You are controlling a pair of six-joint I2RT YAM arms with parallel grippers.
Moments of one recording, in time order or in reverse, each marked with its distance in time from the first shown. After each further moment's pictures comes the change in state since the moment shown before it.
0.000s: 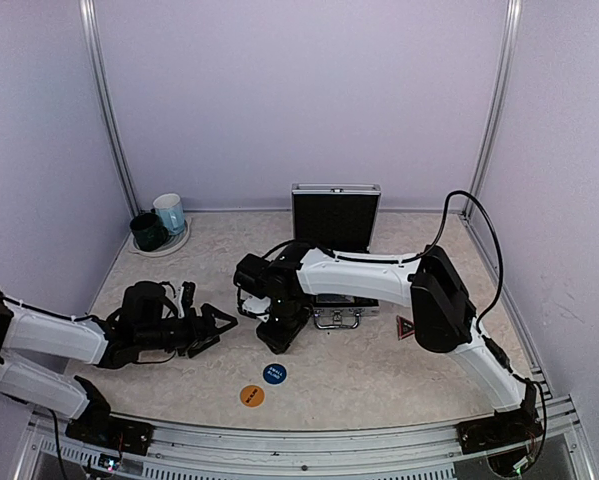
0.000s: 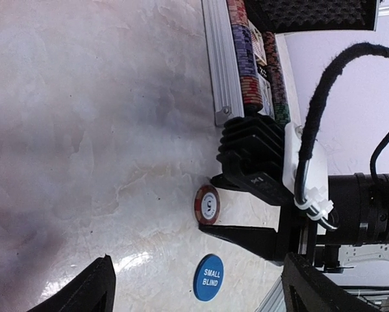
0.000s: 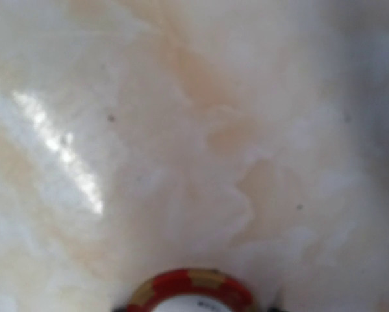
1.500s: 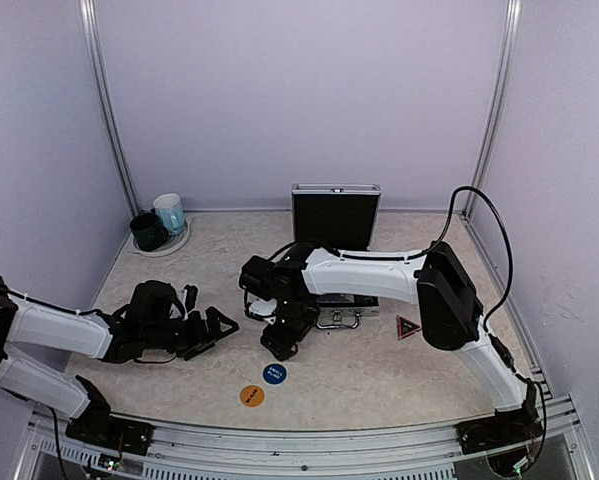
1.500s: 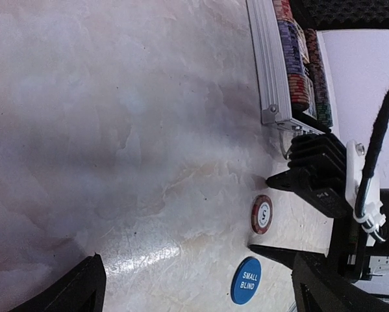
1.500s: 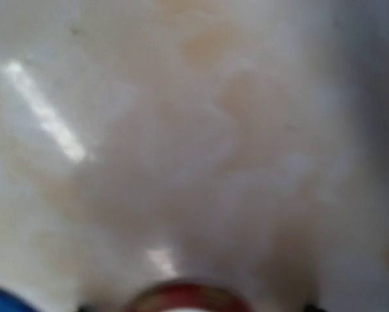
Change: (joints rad) left arm -0.016 0.038 0.053 -0.150 -0.077 0.059; right arm -0.013 -0.055 -0.092 -0.002 -0.003 0.020
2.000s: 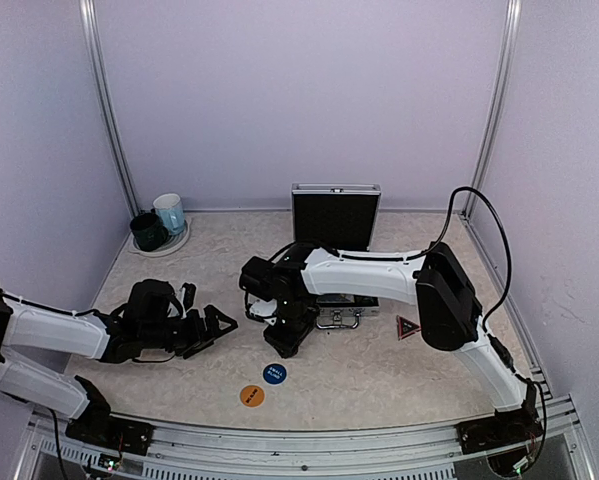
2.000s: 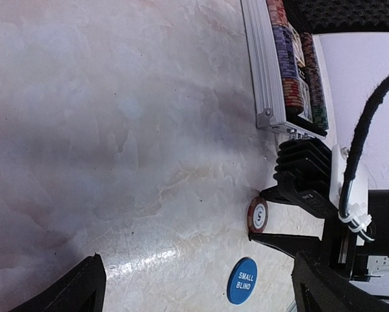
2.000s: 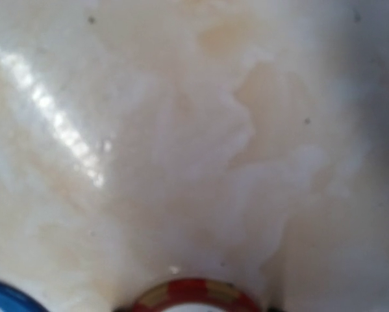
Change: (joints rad) left arm 0.005 -0.035 0.000 -0.016 -0.008 0.000; right arm 0.009 0.011 0.016 -0.025 -0.006 -0.003
